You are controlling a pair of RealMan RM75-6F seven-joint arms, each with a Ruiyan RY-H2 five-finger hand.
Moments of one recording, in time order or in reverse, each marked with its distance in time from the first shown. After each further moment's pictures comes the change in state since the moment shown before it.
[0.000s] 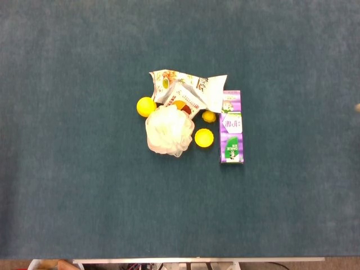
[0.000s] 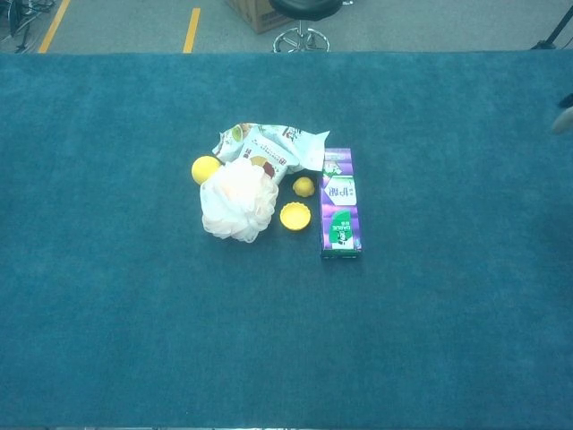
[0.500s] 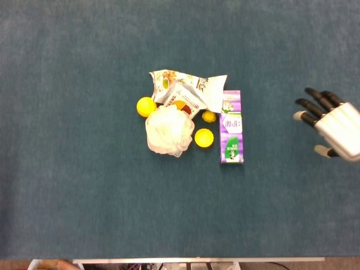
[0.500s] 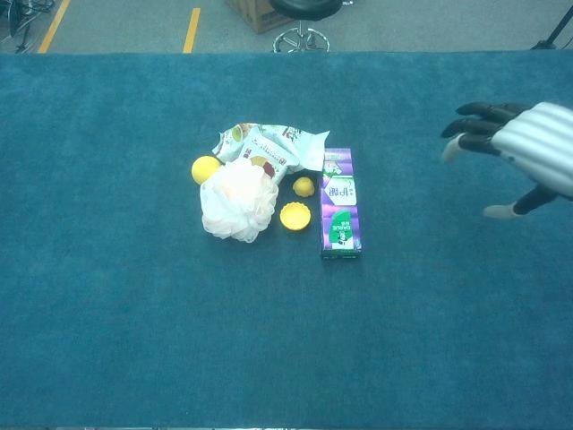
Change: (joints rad) left arm 0.019 0.007 0.009 0.000 0.008 0.023 -0.010; right arm 0.187 -0.144 -0.021 0.186 -0.200 -0.143 0.160
